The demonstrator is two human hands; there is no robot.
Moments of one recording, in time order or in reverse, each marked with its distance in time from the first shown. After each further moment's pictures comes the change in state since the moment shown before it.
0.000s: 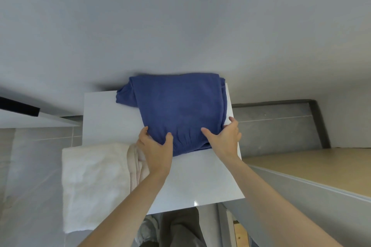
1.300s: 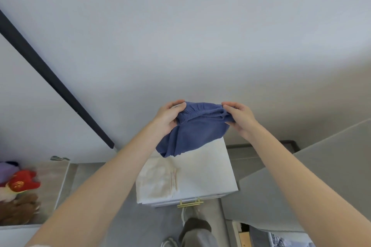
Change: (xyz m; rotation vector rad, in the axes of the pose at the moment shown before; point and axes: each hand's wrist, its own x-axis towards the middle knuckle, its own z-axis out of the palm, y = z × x) left_hand -0.145 0.295 -0.228 -0.458 -0.591 -0.039; right_hand -0.242 -0.208 -0.239 0.661 -0.279 -0.225
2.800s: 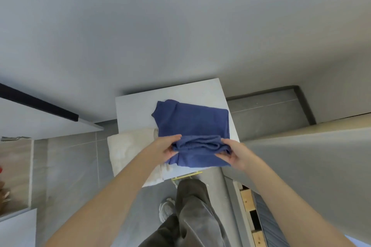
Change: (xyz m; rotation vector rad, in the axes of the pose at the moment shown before) left_hand 0.115 -0.234 -0.056 -0.053 0.069 -0.627; right_hand 0.064 0.279 -0.035 0.315 0.224 0.760
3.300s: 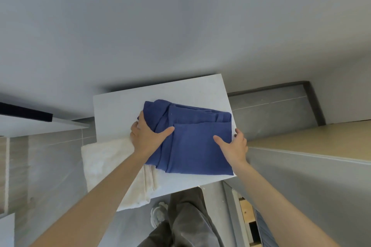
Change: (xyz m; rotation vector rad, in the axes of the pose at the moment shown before) left_hand 0.115 0.016 -0.023 0.924 0.537 0.499; right_hand 0.098 -0.009 0.004 -0.716 0.372 -0.391
